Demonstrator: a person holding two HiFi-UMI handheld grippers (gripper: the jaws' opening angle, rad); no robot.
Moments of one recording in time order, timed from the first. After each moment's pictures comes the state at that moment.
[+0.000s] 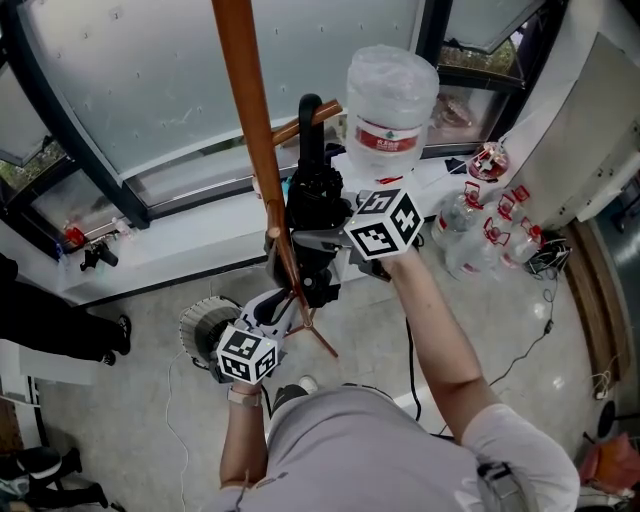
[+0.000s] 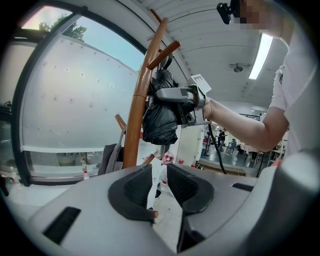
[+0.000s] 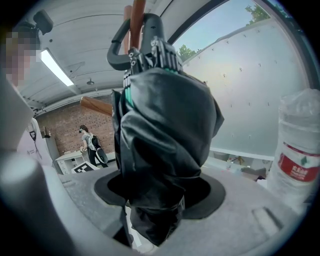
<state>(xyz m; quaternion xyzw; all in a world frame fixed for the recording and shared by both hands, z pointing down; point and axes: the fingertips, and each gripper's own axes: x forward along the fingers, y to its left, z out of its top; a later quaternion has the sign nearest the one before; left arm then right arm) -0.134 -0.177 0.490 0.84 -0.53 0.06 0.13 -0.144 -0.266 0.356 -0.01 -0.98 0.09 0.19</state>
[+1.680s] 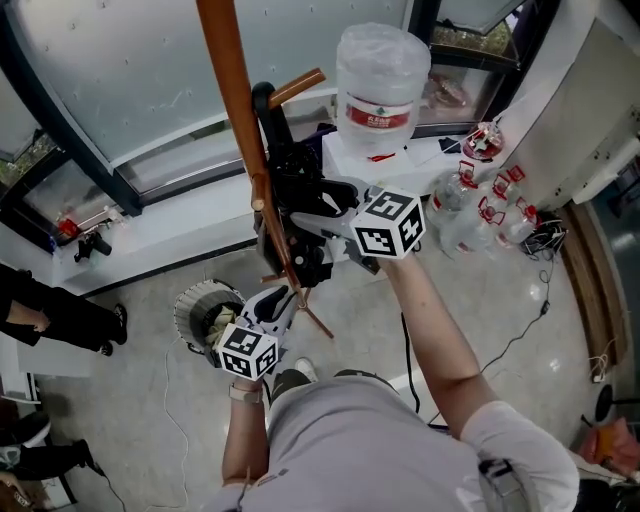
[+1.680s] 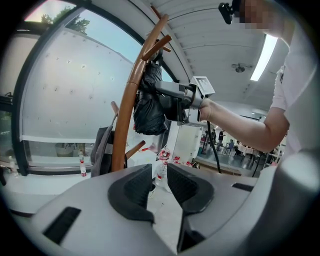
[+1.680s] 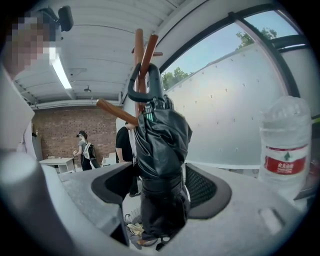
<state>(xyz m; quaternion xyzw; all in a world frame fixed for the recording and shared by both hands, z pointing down) -0.115 -0.151 0.515 0.84 -0.51 0.06 0.17 -0.122 -0.271 0.353 0.07 -0.99 0.07 0.09</state>
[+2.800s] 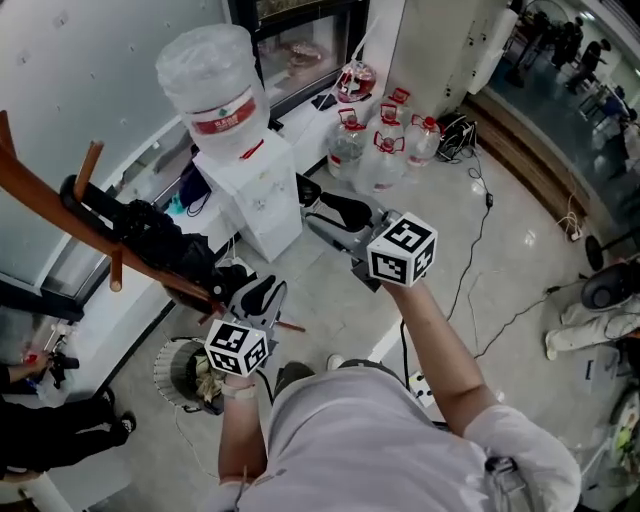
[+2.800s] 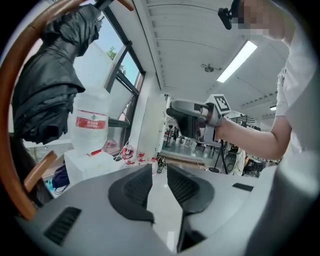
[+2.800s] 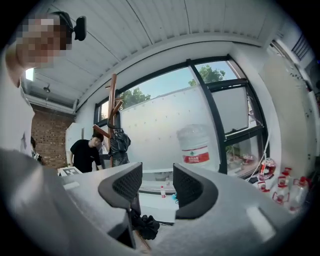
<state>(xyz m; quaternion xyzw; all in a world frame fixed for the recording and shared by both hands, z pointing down) 0.032 -0.208 0.505 0.94 -0.31 0.10 0.14 0.126 -0.274 0.375 0.37 -0.92 0.10 -0.01</state>
